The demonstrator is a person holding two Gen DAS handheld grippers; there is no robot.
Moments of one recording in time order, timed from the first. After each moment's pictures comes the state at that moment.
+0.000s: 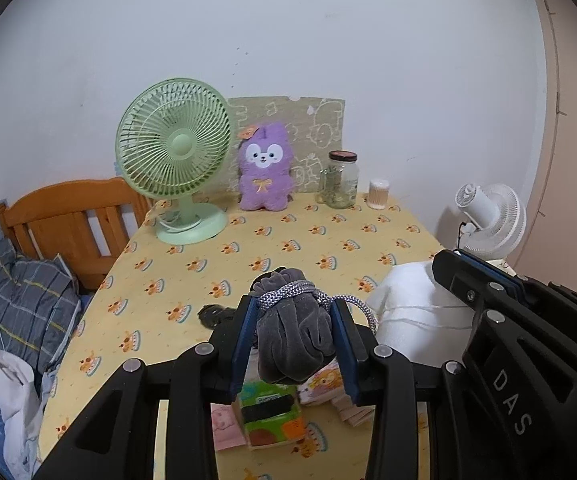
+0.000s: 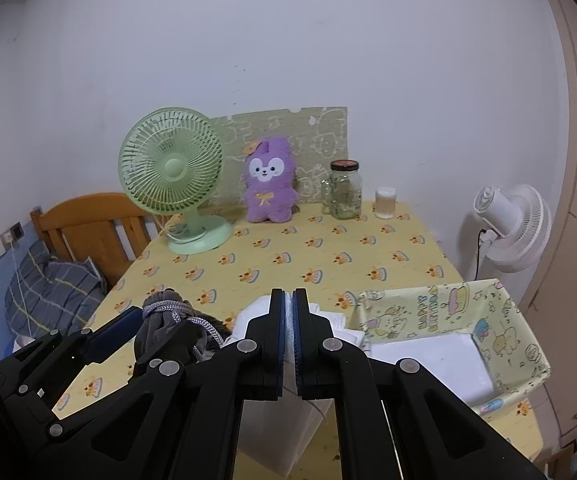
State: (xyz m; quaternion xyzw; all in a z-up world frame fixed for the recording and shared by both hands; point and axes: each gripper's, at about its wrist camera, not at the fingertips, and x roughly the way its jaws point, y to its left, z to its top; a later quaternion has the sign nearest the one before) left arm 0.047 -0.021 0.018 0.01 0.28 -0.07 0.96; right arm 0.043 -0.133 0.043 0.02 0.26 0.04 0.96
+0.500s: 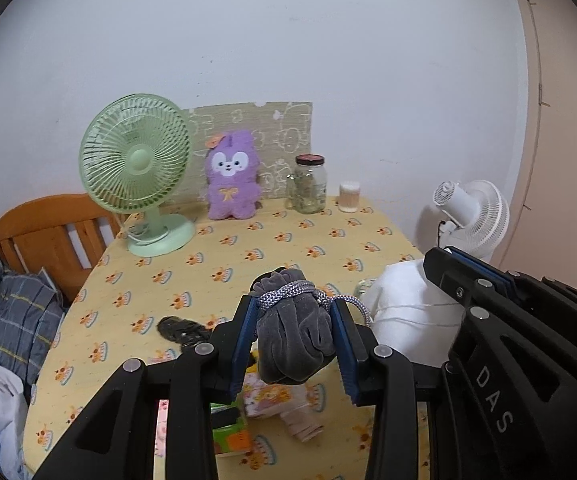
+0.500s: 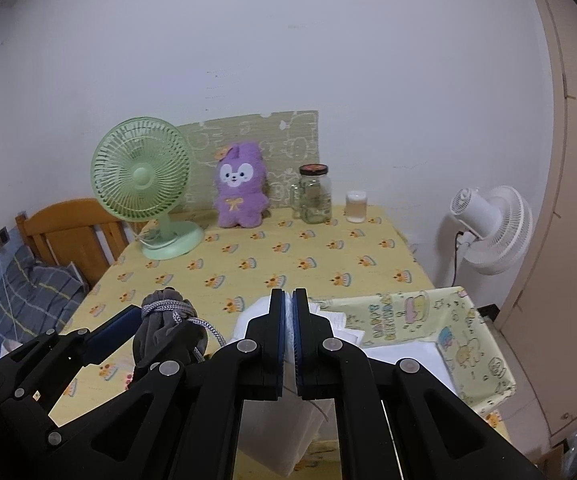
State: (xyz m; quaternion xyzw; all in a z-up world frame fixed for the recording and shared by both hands) left arm 0.050 -0.071 0.021 0.03 0.27 -0.09 0.96; right arm 0.043 -0.180 0.047 0.01 0.26 0.01 0.97
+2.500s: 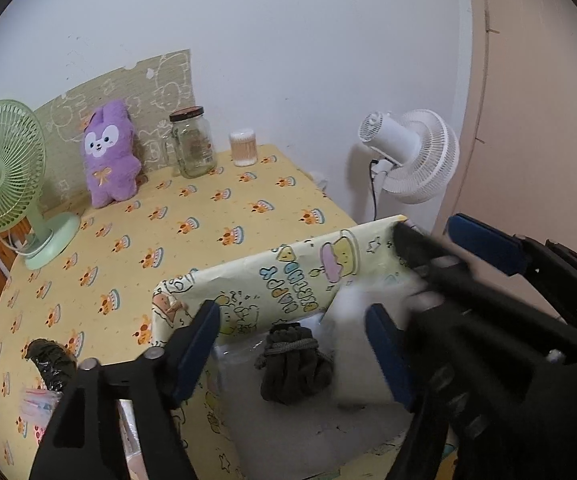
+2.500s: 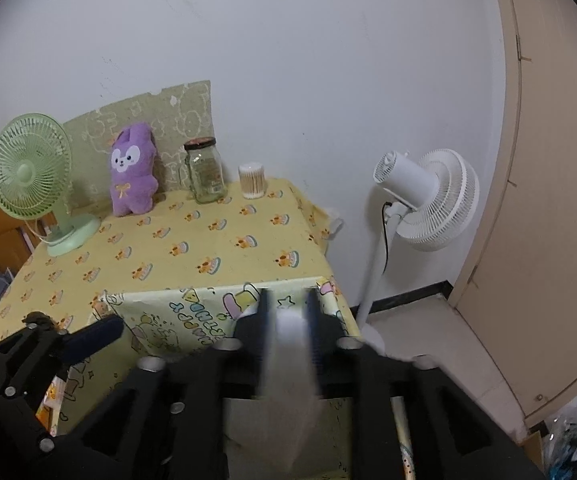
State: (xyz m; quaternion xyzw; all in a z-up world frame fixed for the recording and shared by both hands) left arm 0.109 -0.215 -0.033 0.09 0.34 -0.20 0.91; right arm 0.096 -0.322 -0.008 0.03 0.30 -0.09 0.95
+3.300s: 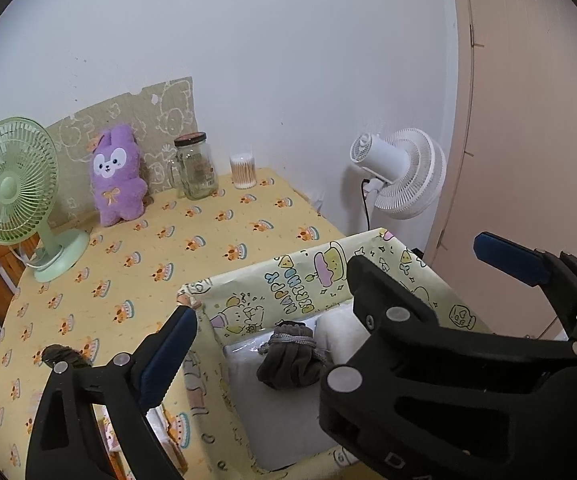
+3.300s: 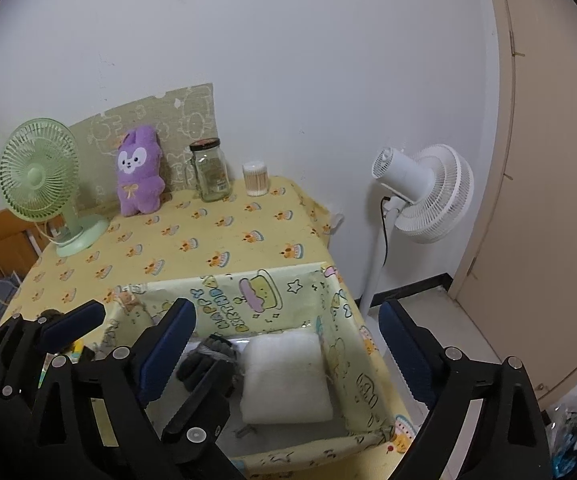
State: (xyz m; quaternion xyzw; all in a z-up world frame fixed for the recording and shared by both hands) left arm 0.080 -0.198 -0.015 0.09 0.30 -0.21 0.93; right arm 0.065 -0.306 0.009 0.03 0.29 -0.08 0.95
